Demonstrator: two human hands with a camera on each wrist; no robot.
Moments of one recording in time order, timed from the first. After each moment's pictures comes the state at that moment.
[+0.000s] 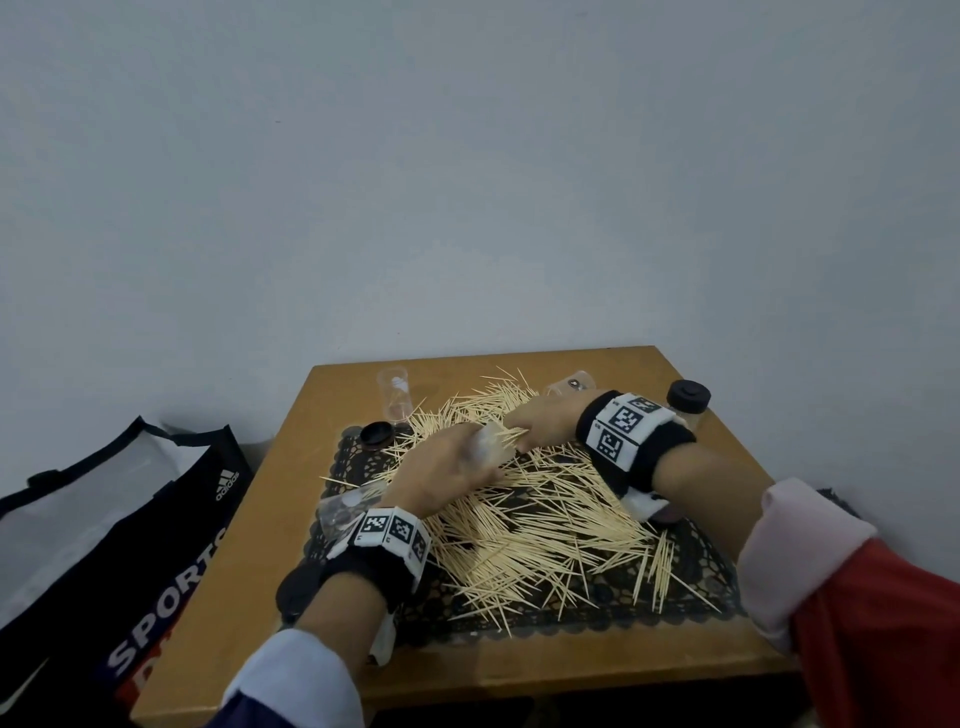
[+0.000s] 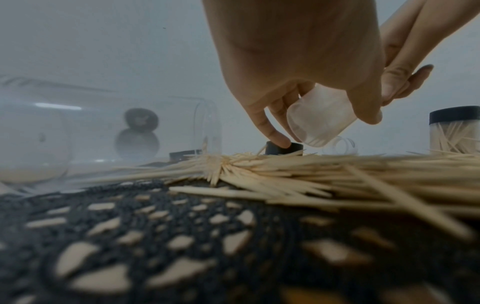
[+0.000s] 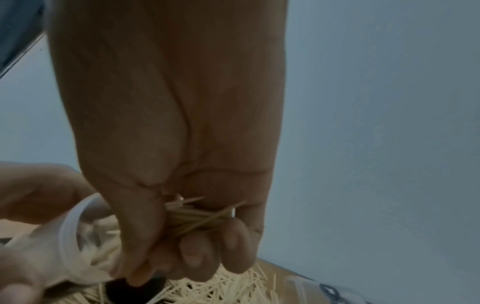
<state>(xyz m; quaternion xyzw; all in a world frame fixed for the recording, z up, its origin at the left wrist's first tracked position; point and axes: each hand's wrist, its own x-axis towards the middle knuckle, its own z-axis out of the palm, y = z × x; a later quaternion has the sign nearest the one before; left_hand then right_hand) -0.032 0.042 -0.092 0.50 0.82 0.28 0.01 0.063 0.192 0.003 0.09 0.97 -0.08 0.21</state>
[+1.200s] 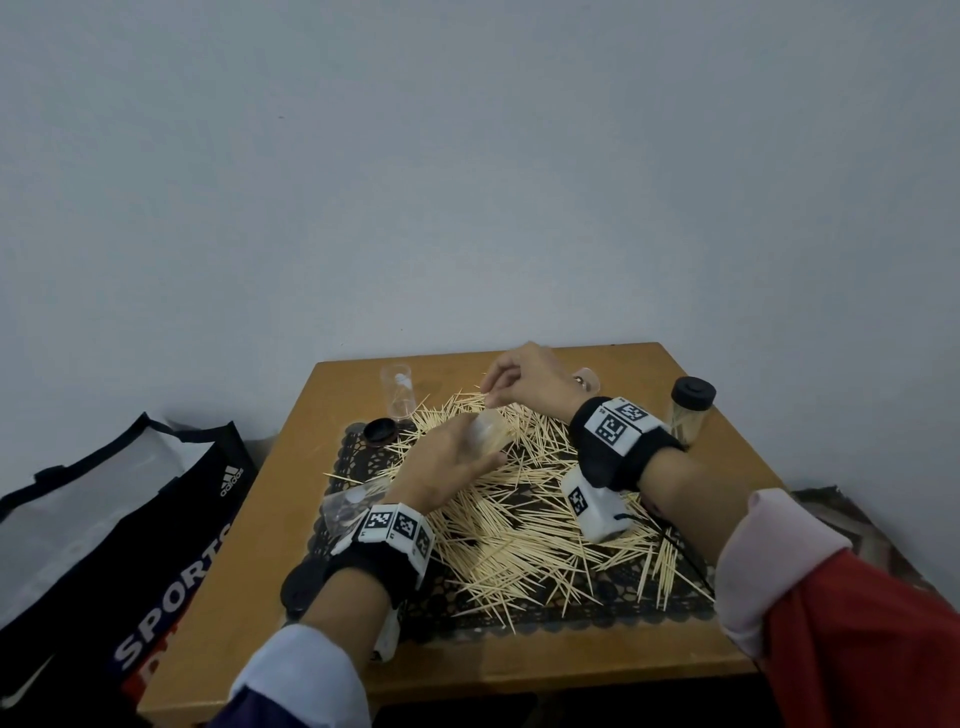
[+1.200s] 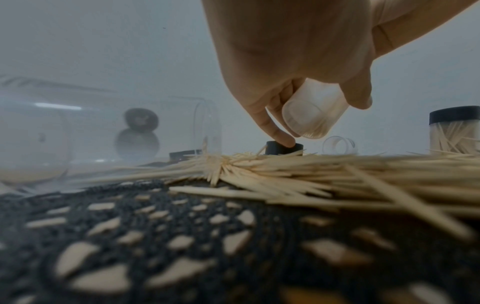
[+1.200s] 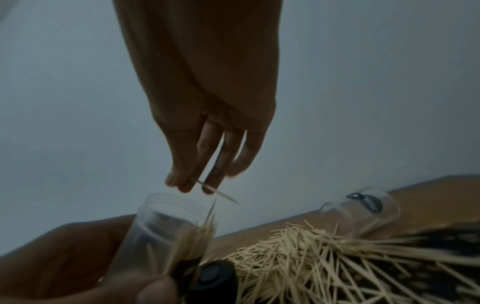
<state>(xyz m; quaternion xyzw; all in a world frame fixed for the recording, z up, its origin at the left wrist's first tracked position) -0.034 0.045 -0.094 0.47 0.83 0.31 0.02 0.044 0.196 -0.004 0.11 0.90 -0.39 -0.14</state>
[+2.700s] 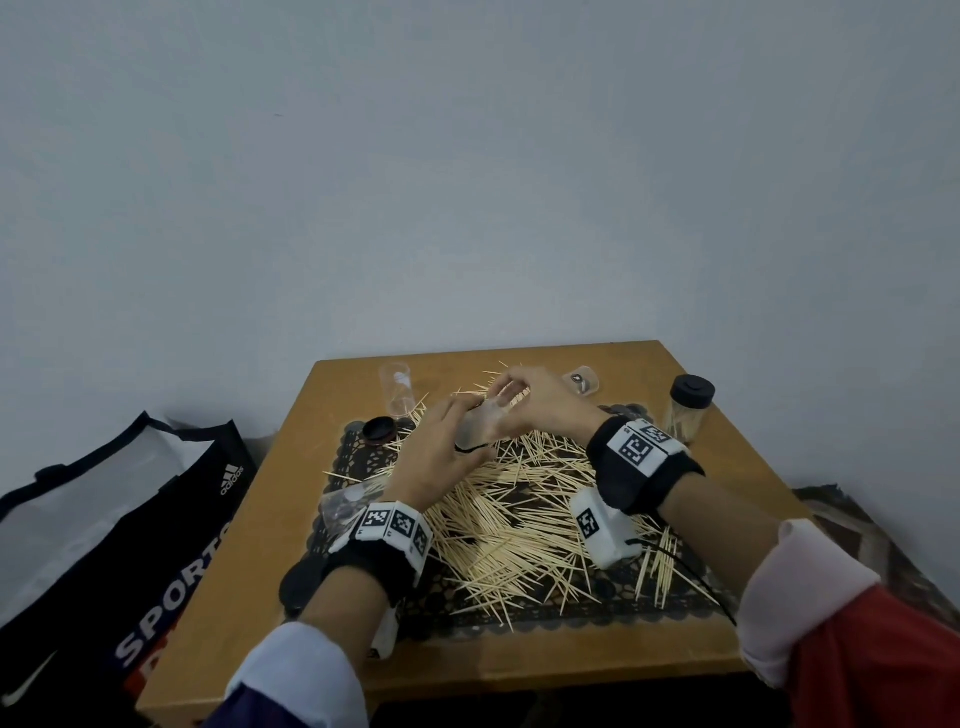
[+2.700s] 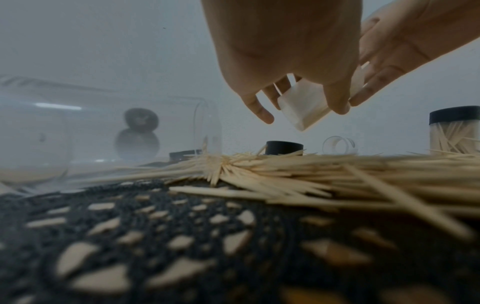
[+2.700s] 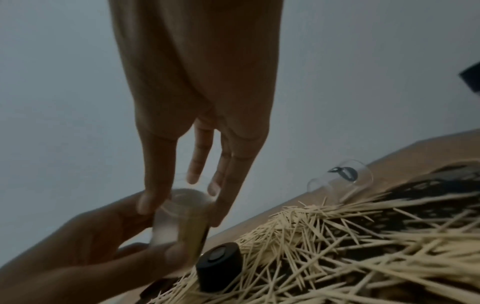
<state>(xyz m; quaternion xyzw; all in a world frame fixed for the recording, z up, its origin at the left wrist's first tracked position) -0.044 0.044 -0.099 0.51 0.78 0.33 -0.10 0.062 0.197 -0.022 0.14 0.88 -0.45 -0.09</state>
